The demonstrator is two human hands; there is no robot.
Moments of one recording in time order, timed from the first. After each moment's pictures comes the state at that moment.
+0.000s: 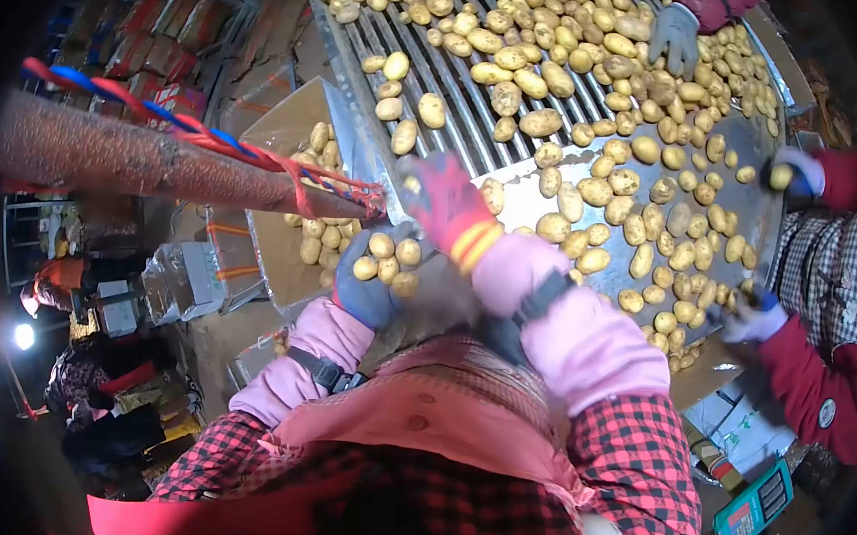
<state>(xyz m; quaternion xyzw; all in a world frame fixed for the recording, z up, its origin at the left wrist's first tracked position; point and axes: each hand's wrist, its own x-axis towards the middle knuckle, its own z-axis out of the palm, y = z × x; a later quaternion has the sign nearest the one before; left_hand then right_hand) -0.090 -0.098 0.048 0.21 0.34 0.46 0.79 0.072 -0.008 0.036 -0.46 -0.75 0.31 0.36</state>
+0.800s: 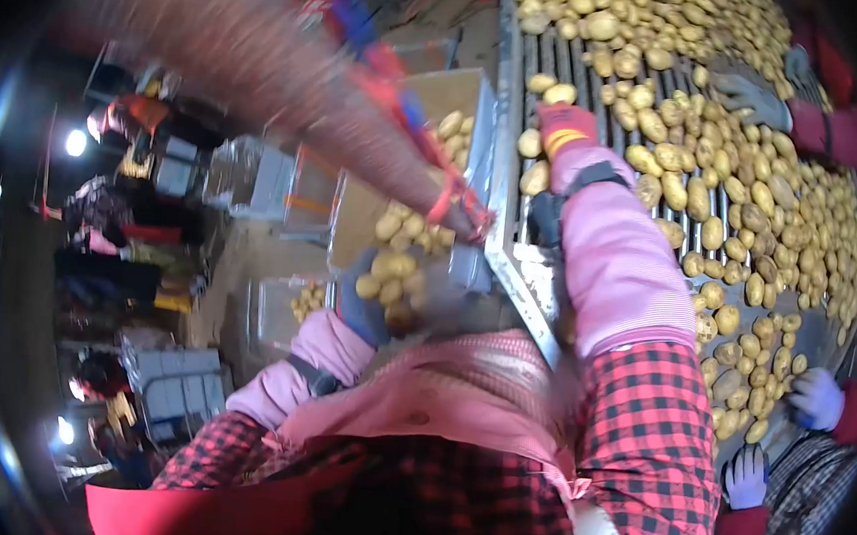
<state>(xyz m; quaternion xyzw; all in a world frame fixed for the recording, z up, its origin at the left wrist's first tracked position) -0.148 -0.148 0.045 0.09 0.42 0.63 0.65 -0.015 0.212 0.000 -0.51 -0.77 0.37 0.06</state>
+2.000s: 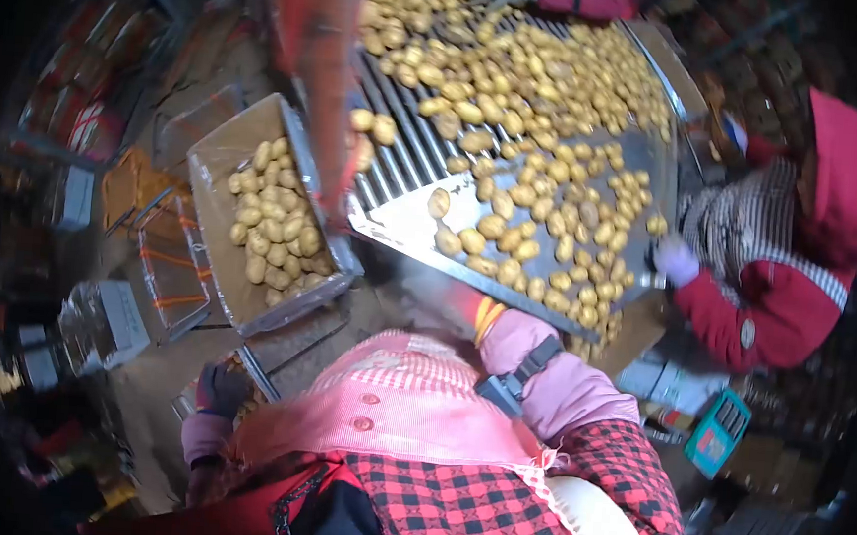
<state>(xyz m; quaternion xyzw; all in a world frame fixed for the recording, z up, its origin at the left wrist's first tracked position) -0.378 -0.302 -0.027 0.10 0.29 0.52 0.80 0.141 -0.132 0.007 -0.35 -0.63 0.67 0.19</state>
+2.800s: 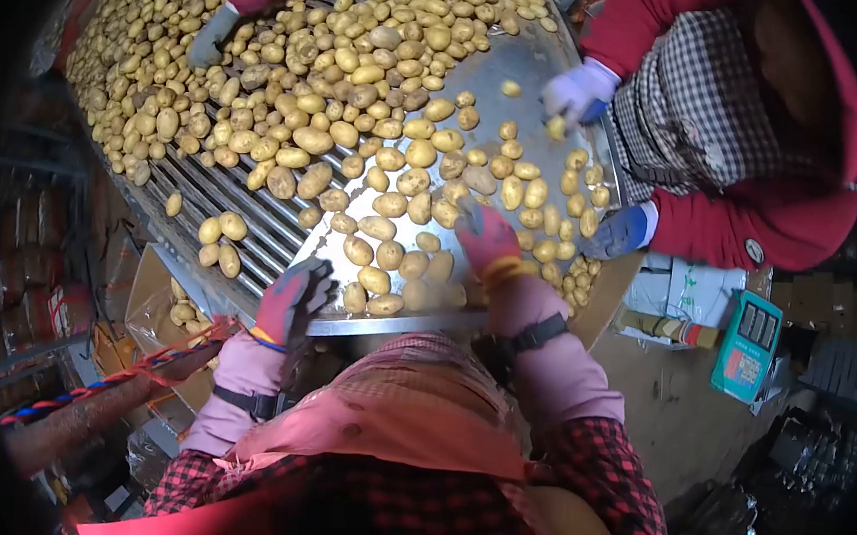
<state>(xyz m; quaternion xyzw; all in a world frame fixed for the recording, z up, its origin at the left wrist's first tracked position) -0.003 -0.004 0.009 0.28 0.42 0.26 0.82 0.352 -0.092 -0.036 -0.82 -0.47 0.23 0.24</state>
